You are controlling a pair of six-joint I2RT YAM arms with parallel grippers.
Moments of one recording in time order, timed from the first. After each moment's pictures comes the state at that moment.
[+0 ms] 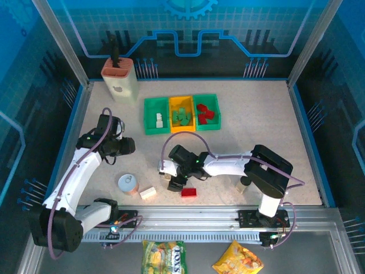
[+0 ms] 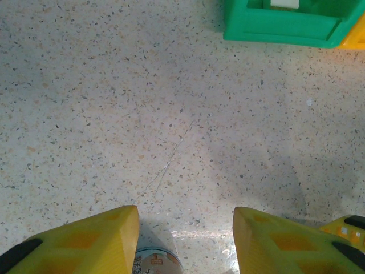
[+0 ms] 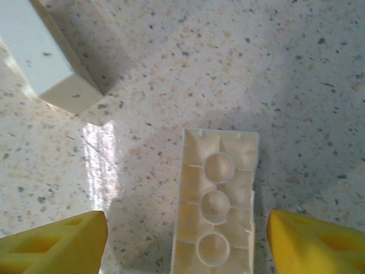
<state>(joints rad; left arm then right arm) -0.10 1.08 0.92 -0.92 0.06 -0.33 1.03 1.77 0.98 -0.21 -0.21 -0.31</state>
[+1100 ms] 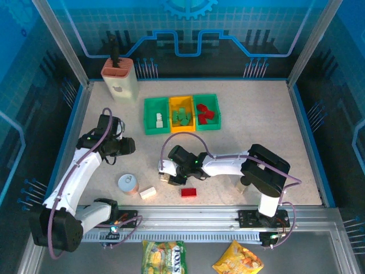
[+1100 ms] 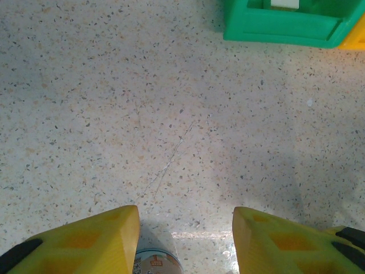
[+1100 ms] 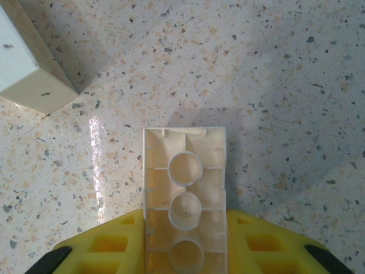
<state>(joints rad) -0.10 1.08 0.91 -0.92 0.06 -0.33 1.03 1.80 0.98 -0.18 -0.18 -0.33</state>
